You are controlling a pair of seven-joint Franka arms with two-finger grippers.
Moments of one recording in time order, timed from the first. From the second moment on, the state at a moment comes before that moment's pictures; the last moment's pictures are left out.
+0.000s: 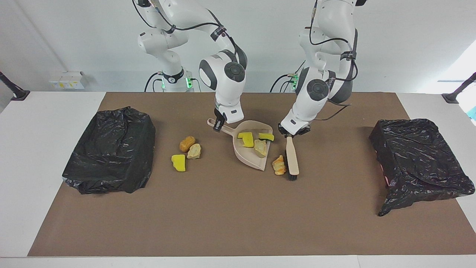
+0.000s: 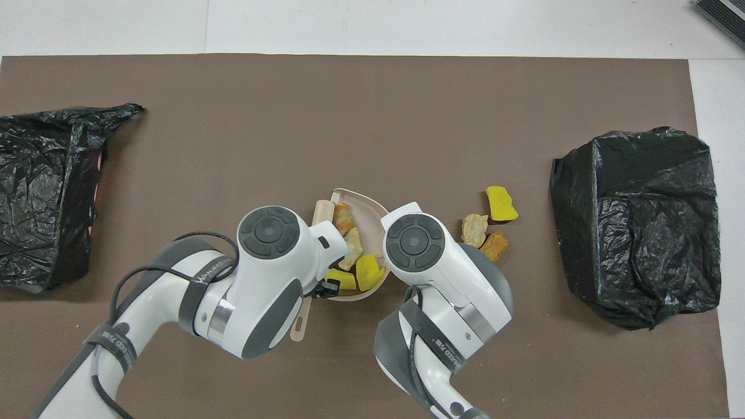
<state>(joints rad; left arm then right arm) -0.64 0.10 -0.02 -2.10 -0.13 2.00 -0.30 0.47 0.20 0.13 -2.00 -0.15 2.00 -0.54</state>
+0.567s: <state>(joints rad) -0.51 0.09 0.02 -2.12 -0.12 2.01 -0.30 0.46 0.19 0.13 -2.00 -0.15 2.01 -0.54</state>
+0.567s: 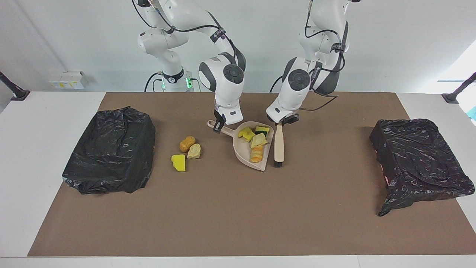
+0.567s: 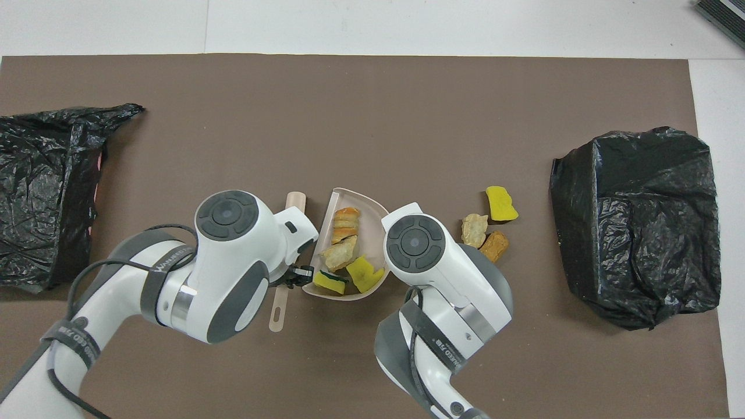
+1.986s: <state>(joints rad) -0.78 -0.04 -0.02 -2.35 -0.15 2.23 -0.78 -0.31 -0.04 0.04 -1.81 -0.03 1.73 -1.40</state>
